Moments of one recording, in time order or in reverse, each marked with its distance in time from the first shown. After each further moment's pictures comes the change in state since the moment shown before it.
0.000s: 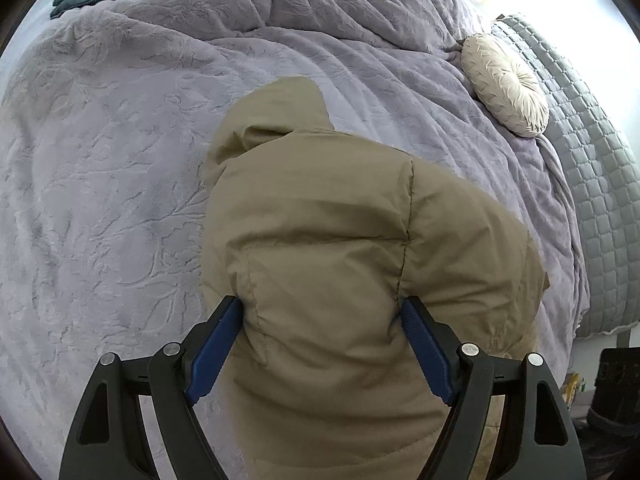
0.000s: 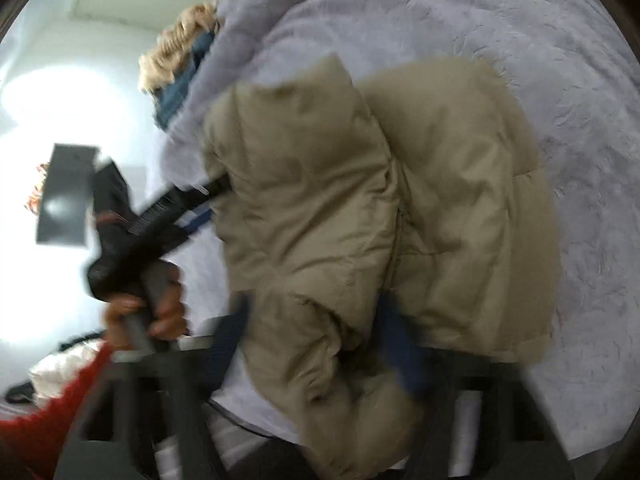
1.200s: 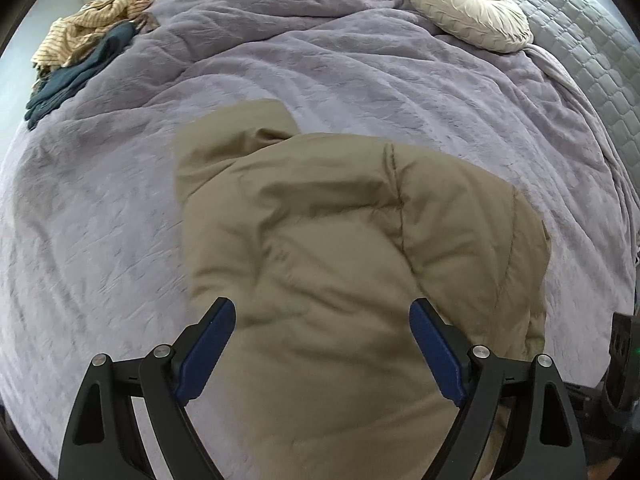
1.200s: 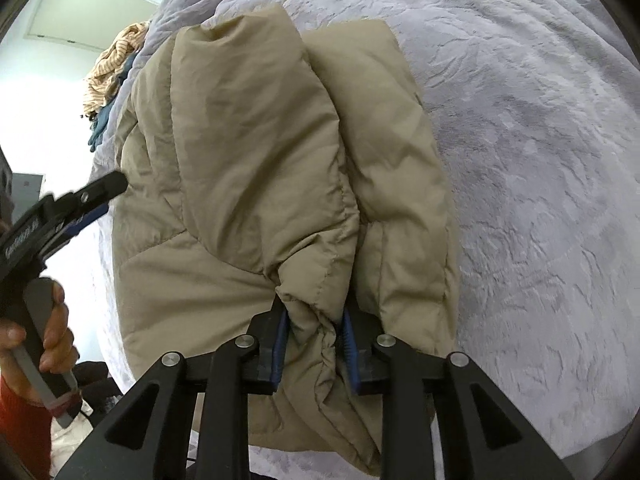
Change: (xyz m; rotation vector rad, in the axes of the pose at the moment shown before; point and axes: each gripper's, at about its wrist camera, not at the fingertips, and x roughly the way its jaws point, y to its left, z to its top) left arm 0.006 -0.120 -0.021 0.283 0.036 0.250; right arm -0.011 -0.120 -0.026 0.127 -0.067 -0.158
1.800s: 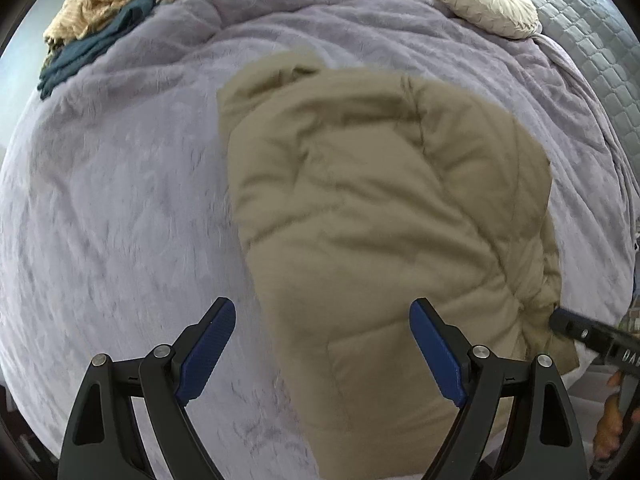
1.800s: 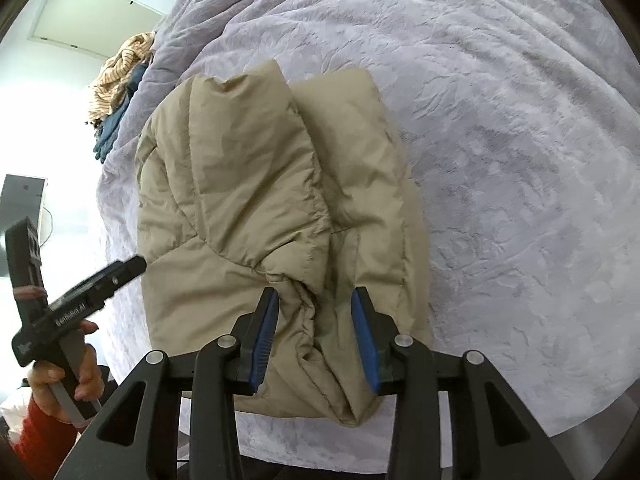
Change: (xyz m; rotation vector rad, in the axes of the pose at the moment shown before) left arm -0.017 0.036 -0.051 -0.029 0.081 0.005; right arm -0.052 0.001 0.001 -0.018 -0.037 -0.024
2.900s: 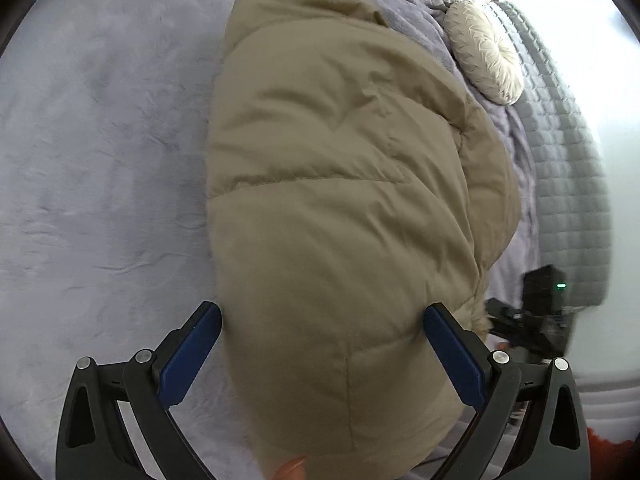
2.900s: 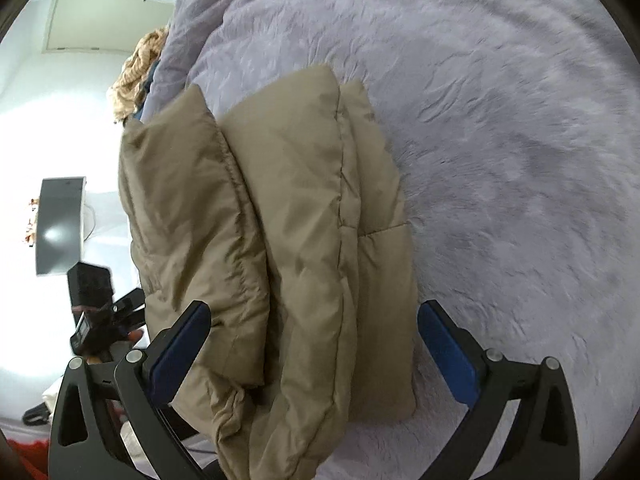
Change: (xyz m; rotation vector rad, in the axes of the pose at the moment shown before) left arm 0.072 0.077 -0.013 -0.307 0.086 -0.557; right arm 0.054 -0.050 0.058 0.019 0.142 0.239
